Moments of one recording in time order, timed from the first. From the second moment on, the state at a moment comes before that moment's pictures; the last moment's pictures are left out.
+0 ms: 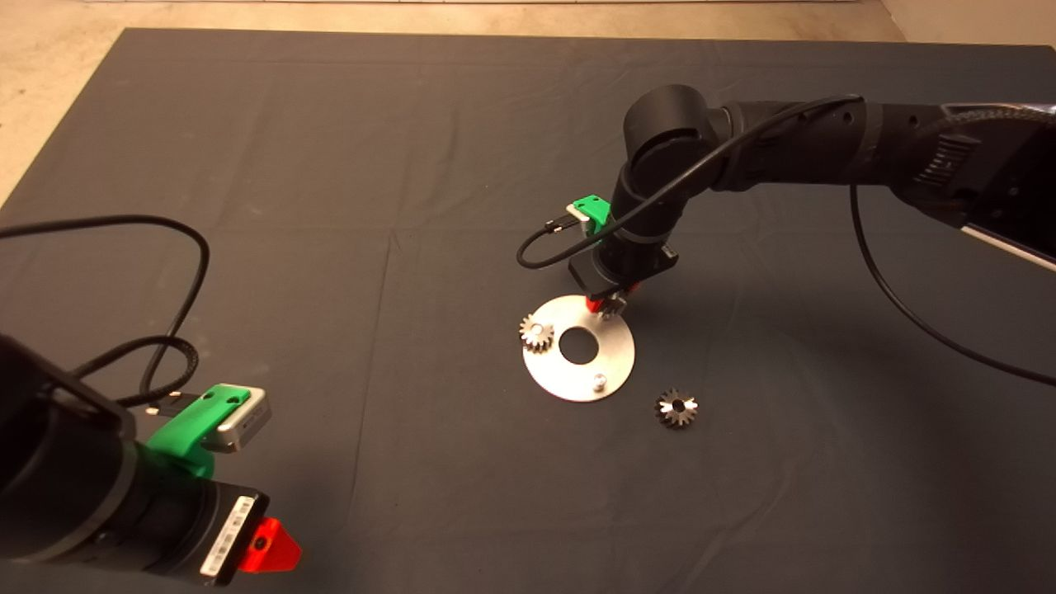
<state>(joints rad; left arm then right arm) -0.43 2.01 -0.34 0.12 1.53 -1.52 0.38 2.82 -1.35 -0.25 -1.53 1.07</state>
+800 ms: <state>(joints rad) -0.43 2.01 -0.34 0.12 1.53 -1.52 0.38 2.80 -1.35 -0.25 -1.53 1.07</state>
